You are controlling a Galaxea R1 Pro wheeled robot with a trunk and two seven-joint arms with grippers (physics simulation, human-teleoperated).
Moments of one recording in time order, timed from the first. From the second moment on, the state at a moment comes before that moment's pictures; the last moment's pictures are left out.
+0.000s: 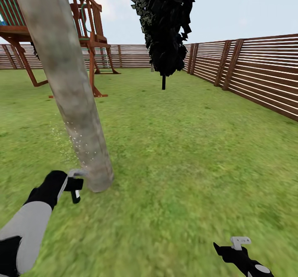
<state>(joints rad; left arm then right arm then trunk) -0.89 0.18 0.26 -0.60 -0.32 0.75 -0.25 -0.46 -0.19 -0.45 -0.25 0.29 -0.19 0.32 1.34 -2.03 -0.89</state>
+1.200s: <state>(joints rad) -0.82 0.15 0.32 -0.32 -0.28 0.48 -0.11 -0.46 -0.20 -0.45 -0.25 0.29 -0.19 0.32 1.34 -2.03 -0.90</state>
